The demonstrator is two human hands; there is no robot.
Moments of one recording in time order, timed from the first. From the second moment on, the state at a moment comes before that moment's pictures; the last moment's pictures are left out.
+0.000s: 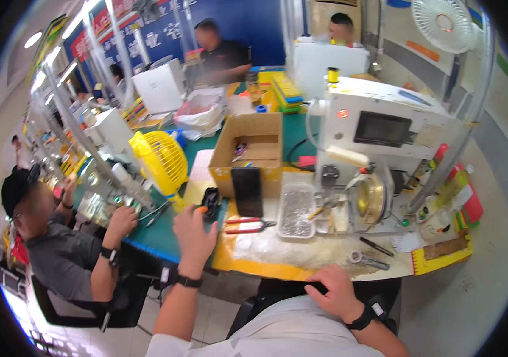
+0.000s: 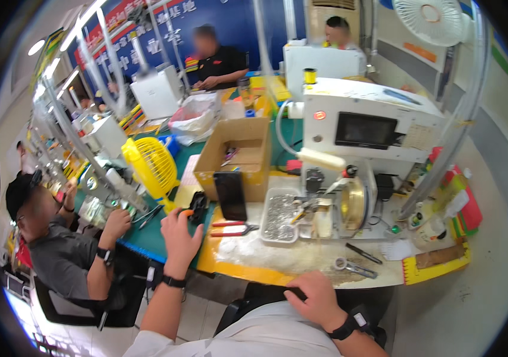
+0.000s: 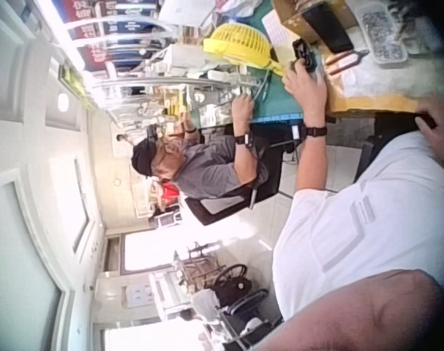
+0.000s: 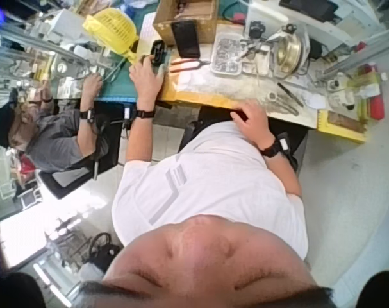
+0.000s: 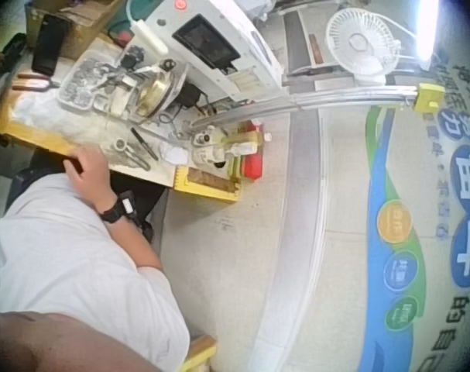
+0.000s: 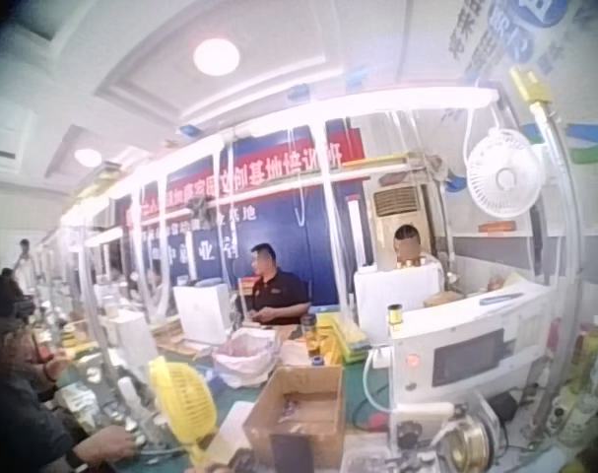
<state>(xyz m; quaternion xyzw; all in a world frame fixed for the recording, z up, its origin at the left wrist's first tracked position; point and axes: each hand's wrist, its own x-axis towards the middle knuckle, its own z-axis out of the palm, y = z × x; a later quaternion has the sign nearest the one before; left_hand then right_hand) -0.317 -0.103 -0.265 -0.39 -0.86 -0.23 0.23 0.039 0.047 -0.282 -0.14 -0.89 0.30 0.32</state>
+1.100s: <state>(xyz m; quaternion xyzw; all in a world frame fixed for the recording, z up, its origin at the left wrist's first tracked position) -0.168 -0.078 -0.293 -0.75 -0.58 -0.32 0.02 0.416 0.107 -0.173 -0.55 -0.64 0.33 0.43</state>
